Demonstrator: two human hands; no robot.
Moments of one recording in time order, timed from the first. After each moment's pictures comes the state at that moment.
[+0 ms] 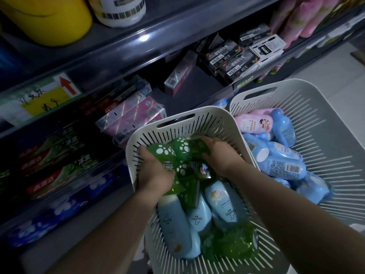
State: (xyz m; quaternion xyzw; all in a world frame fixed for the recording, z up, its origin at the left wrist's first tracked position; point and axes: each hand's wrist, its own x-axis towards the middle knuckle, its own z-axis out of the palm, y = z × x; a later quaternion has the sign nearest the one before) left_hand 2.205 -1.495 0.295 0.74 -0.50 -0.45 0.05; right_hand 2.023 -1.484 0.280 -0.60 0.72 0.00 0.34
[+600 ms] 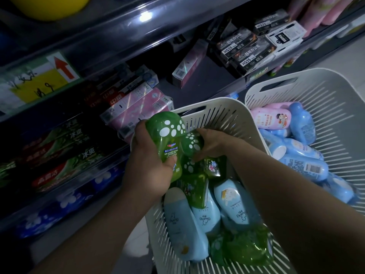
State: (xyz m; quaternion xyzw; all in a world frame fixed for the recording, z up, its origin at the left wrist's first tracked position) left_hand 2.227 -1.497 0.341 0.66 -0.63 -0.38 0.16; right_hand 2.031 -1.537 0.231 -0.53 0.68 0.04 0.51
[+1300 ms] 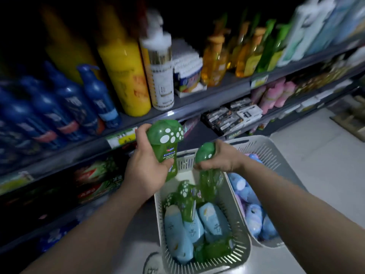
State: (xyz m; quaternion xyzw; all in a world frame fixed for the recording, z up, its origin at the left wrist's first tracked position) left_hand 2.242 -1.448 0.552 0.61 -0.65 -0.35 0.30; right_hand 2.021 -1.467 0.504 -0.55 0.69 -0.16 0.45
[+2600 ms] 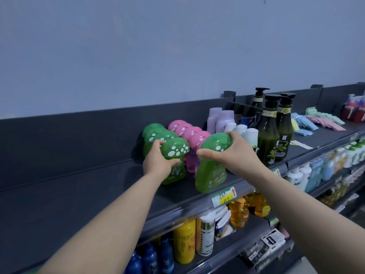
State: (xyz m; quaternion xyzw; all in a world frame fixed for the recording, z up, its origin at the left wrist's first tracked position) left_hand 2.327 -1.682 0.871 0.60 -0.63 -0.22 0.44; right_hand 2.139 -1.580 0.927 -0.58 0.65 -0.46 0.17
